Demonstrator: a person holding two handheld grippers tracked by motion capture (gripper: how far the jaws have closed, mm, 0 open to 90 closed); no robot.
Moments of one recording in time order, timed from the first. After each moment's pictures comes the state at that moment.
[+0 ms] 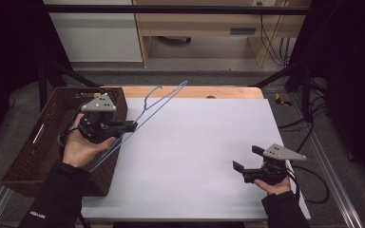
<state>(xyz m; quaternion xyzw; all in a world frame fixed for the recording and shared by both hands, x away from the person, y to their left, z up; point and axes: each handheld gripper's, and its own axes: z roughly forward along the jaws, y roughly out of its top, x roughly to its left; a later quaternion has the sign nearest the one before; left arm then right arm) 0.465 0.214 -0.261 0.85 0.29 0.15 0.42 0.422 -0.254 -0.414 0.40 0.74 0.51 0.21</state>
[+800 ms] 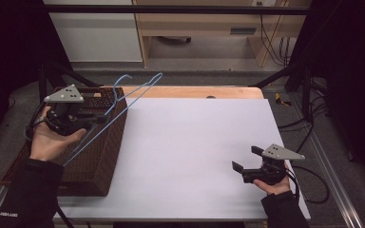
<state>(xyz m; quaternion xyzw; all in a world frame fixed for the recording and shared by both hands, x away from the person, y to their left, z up) 0.470 0.279 -0.244 0.84 0.31 0.18 0.41 0.423 -0.253 -0.415 0.40 0.74 0.51 0.20</state>
